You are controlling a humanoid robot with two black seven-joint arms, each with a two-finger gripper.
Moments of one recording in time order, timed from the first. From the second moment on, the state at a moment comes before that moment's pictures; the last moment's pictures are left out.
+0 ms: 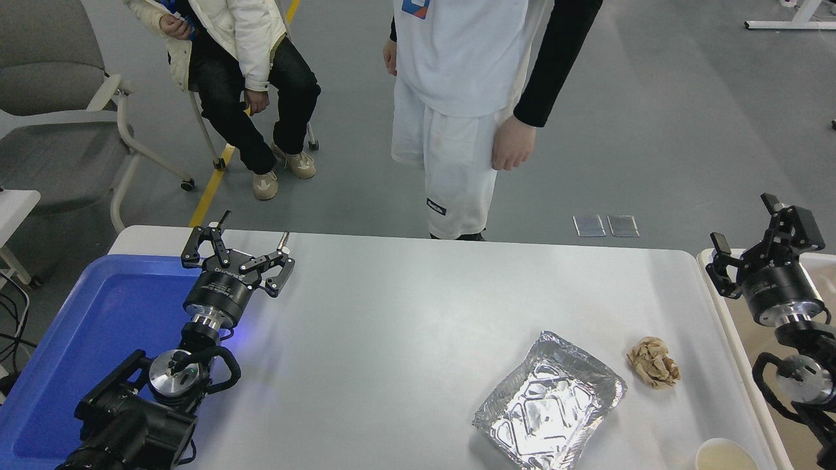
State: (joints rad) left arm -0.46 0.11 -1.18 -0.58 -0.23 -0.66 -0.02; right arm 0.39 -0.51 0.89 0.68 -0.26 0.24 0.54
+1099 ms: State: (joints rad) left arm -0.46 0.11 -1.18 -0.58 -0.23 -0.66 -0.02; right arm 0.39 -0.57 0.89 0.68 -0.26 0.24 0.54
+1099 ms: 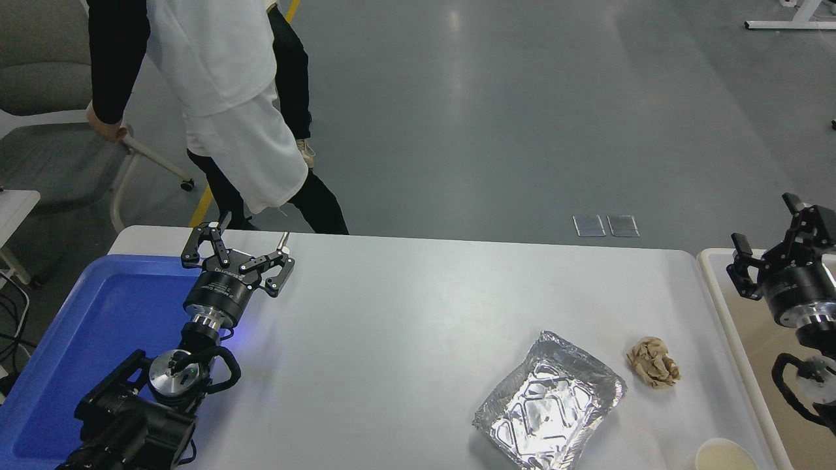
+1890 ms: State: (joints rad) left arm -0.46 0.11 -1.18 -0.58 -0.23 -0.66 -0.02; right arm 0.73 -0.98 0.34 0.73 -0.28 0.28 0.45
